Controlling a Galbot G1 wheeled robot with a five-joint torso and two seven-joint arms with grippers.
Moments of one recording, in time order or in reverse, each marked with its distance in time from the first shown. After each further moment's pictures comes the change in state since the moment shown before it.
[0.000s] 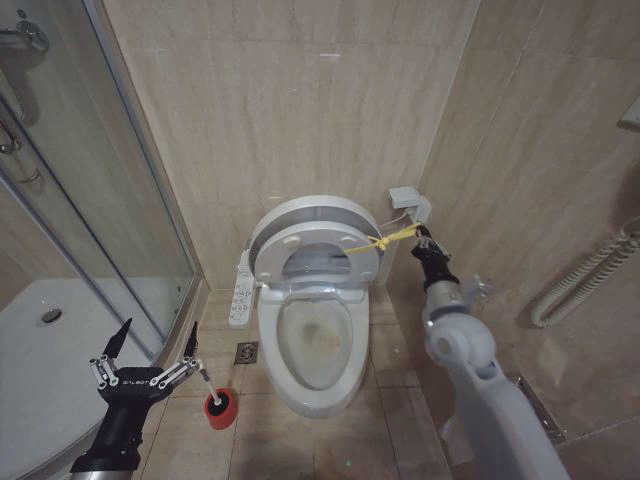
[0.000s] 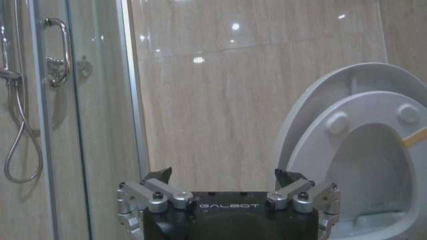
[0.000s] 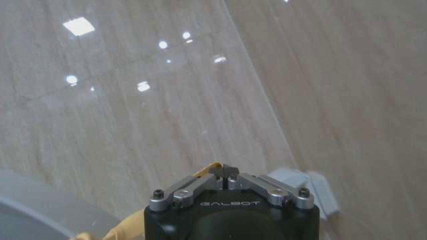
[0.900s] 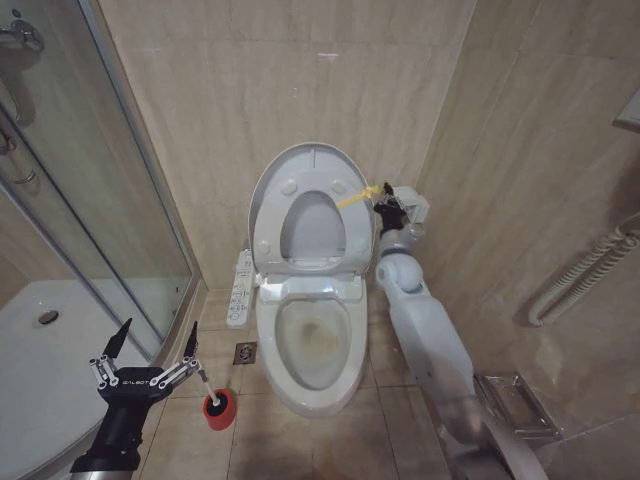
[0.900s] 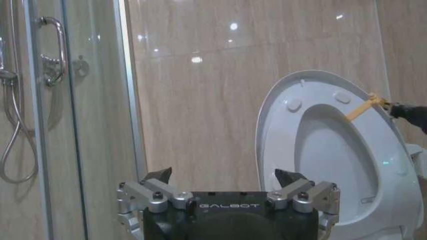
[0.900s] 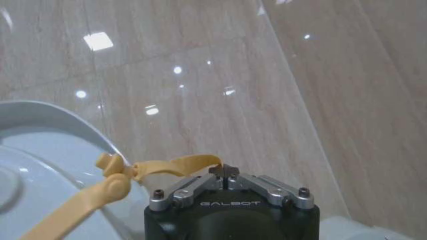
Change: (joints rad) left arm 0.000 0.000 0.000 0.000 0.000 0.000 0.000; right arm 0.481 0.150 -0.127 -0.592 -0.224 0.200 -0.066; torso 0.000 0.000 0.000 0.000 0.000
